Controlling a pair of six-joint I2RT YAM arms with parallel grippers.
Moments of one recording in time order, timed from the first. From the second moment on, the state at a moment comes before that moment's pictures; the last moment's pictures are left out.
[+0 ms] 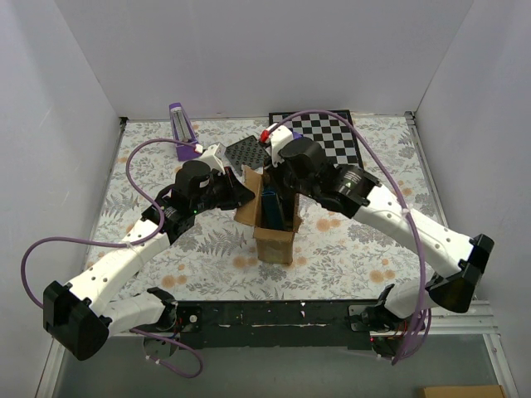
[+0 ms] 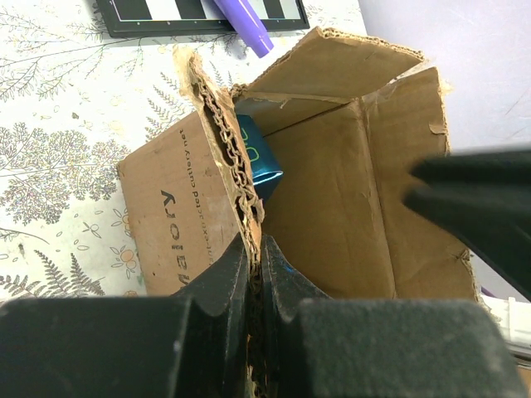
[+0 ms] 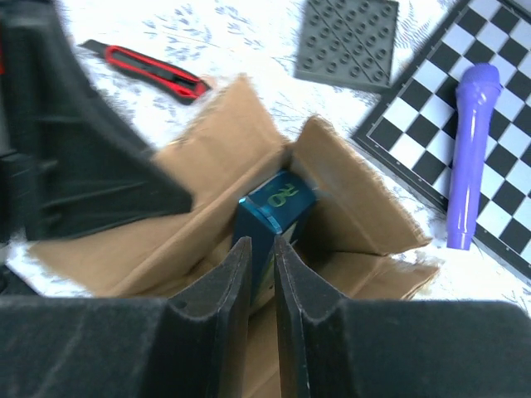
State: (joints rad) left arm -0.59 1.10 0.94 -0.26 0.18 -0.68; right arm 1.00 1.39 1.54 -0.68 0.22 0.09
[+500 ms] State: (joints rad) left arm -0.59 1.09 0.92 -0.24 0.19 -0.68; right arm 0.82 1.52 1.54 -0.63 0.15 0.10
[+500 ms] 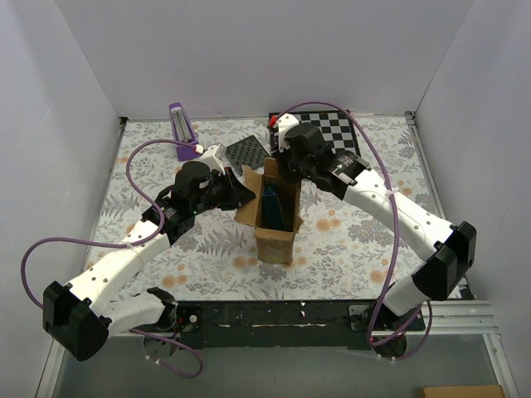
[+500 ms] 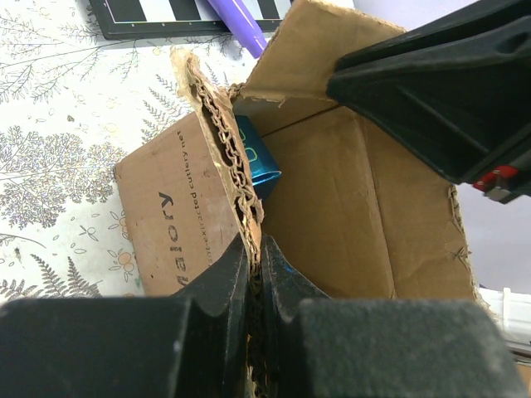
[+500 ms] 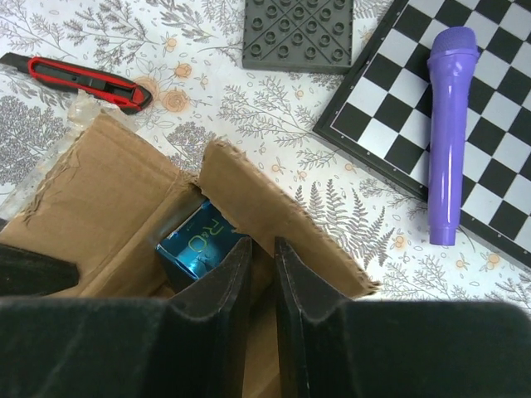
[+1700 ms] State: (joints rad) left arm -0.59 1.10 0.93 -0.32 0.12 -0.63; right arm 0.77 1.61 1.57 -0.71 0.06 -0.01
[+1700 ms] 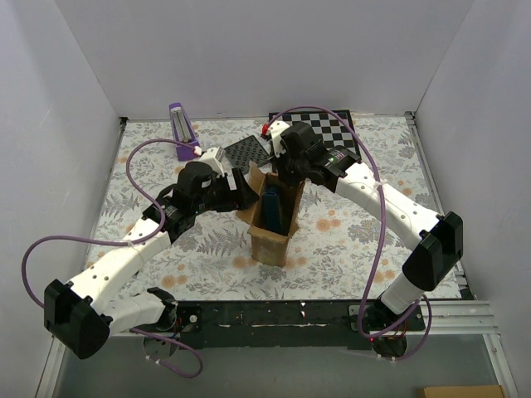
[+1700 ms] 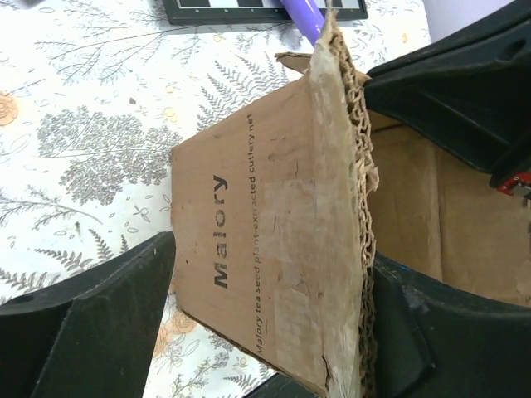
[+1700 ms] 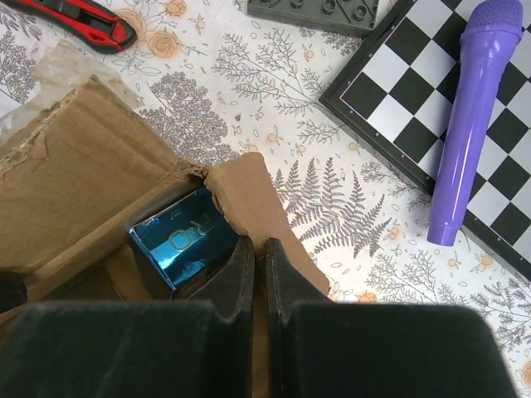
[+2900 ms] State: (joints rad) left arm -0.59 0.86 0.92 -0.33 0.37 -0.58; right arm 0.77 1.61 1.57 -0.73 0.10 0.00
